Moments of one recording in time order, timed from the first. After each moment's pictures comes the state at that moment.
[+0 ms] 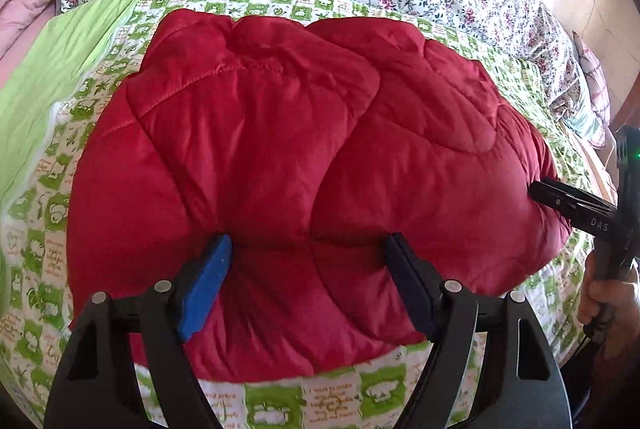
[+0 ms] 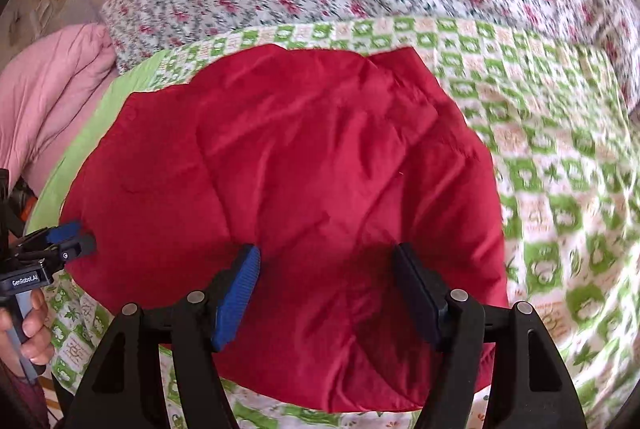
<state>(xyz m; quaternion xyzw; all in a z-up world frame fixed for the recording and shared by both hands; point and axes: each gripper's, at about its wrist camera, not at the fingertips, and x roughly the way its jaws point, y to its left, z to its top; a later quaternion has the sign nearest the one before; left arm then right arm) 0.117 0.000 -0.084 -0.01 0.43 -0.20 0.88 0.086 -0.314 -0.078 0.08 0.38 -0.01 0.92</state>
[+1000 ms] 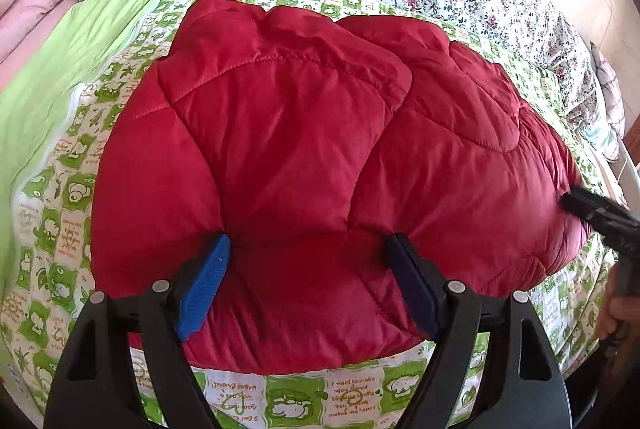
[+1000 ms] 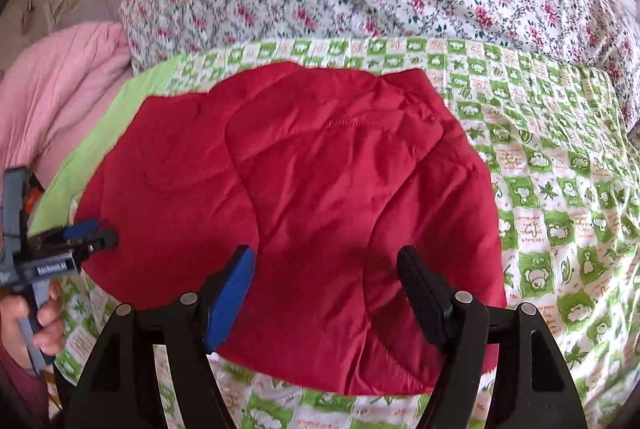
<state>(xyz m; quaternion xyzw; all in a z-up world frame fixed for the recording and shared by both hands) 0.110 0.016 -0.086 -0.02 0.43 -0.17 0.89 0.069 -0.293 -0.067 0.05 0.37 0.00 0.93</state>
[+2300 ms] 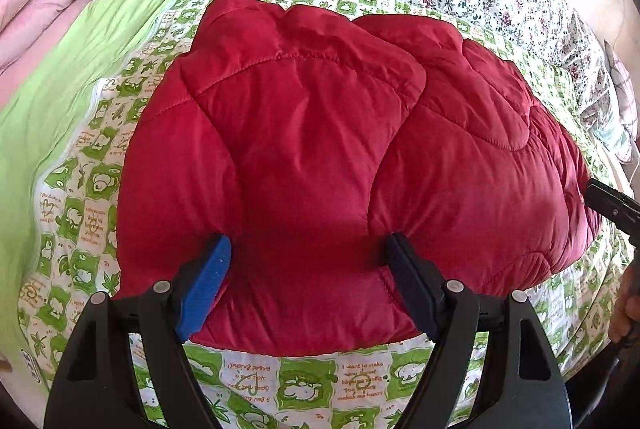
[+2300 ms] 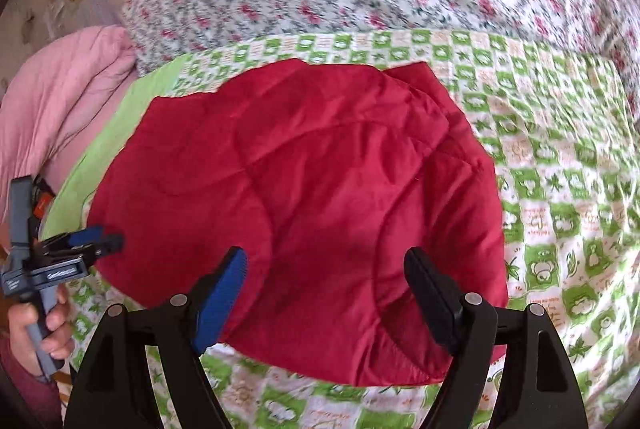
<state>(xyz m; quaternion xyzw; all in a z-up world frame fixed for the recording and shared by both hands) 0.105 0.020 -0.080 -0.01 0.45 -0.14 0.88 0.062 -0.284 -0.047 0.07 0.37 0.04 0.93</state>
